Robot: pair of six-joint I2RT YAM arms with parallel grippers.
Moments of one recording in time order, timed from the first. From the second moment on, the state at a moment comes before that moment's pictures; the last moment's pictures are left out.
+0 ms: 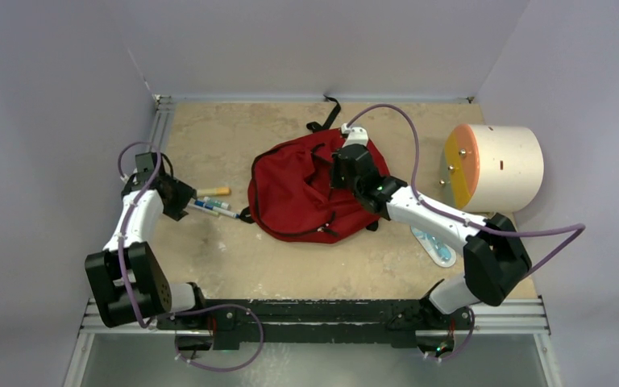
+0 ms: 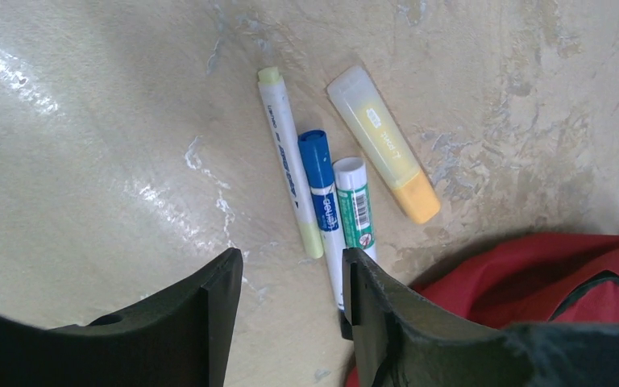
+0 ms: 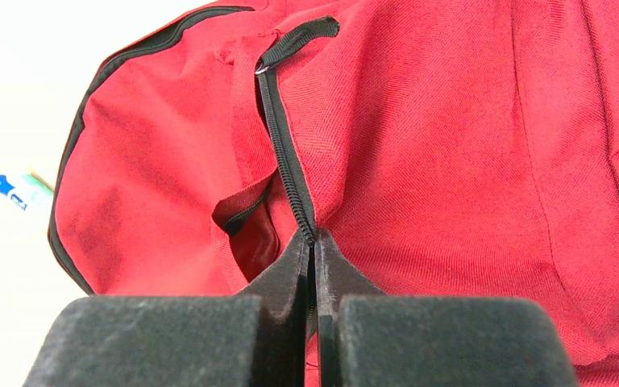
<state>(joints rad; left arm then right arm) 0.27 1.30 0.86 -0.61 0.00 -0.83 0.71 1.49 1.03 -0.08 0.29 0.48</state>
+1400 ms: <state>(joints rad) 0.11 1.54 0.92 -0.57 -0.13 -1.01 0.71 1.45 0.98 -0.04 0.24 0.52</state>
